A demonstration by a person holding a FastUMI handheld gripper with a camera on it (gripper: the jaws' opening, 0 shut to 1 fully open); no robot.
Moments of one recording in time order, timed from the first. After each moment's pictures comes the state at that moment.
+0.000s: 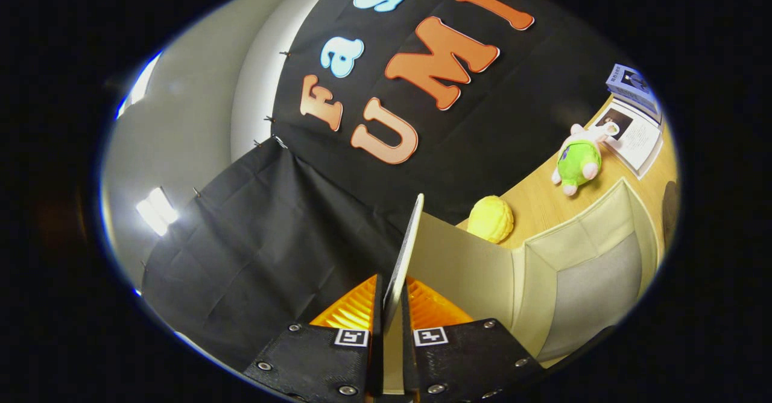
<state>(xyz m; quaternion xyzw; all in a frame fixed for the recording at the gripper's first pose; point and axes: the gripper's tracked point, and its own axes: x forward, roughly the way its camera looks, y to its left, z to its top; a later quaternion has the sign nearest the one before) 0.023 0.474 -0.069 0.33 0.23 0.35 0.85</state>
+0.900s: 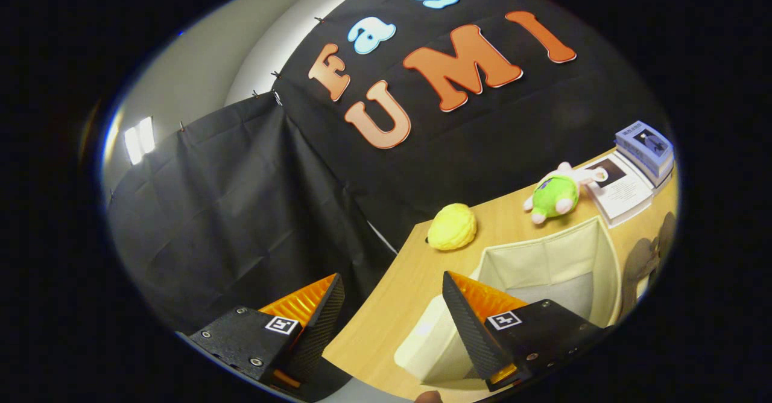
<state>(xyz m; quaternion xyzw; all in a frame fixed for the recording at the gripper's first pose) 0.031 0.411 -0.105 0.17 0.20 0.30 0.92</state>
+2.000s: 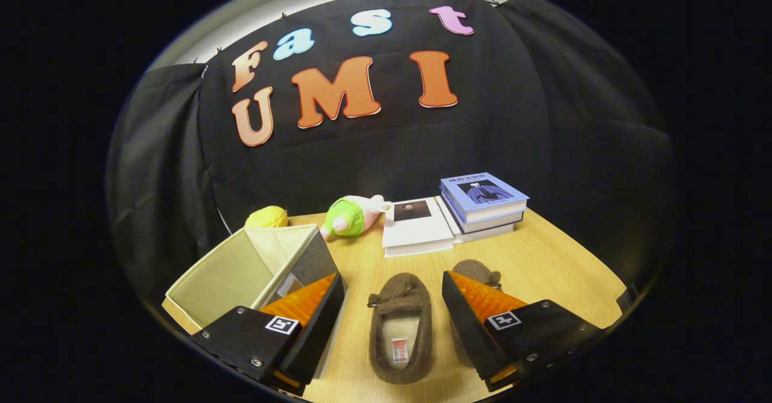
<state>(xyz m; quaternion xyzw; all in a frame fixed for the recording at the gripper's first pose) 0.059 0.100 -0.206 0.00 0.16 0.03 0.99</state>
